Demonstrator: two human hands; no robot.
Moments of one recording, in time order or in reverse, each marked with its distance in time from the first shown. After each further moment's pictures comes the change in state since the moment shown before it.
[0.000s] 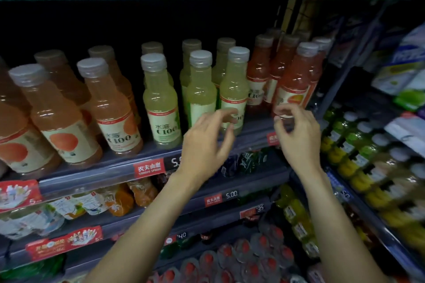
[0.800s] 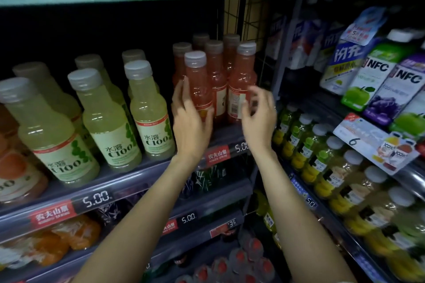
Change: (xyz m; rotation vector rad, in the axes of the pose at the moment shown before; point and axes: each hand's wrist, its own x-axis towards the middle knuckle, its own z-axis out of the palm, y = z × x) left_hand 0.084 0.002 0.169 0.153 0.176 -0.198; right_hand 0.078 0.113 0.022 0.196 0.209 0.123
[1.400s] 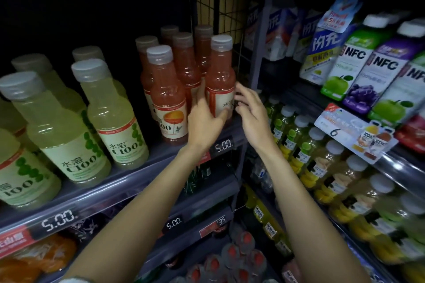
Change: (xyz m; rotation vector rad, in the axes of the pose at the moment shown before) left_hand 0.009 0.037 0.060 -0.353 -0.369 -0.208; right_hand 0.011 0.032 -0.032 0.356 -0.334 0.213
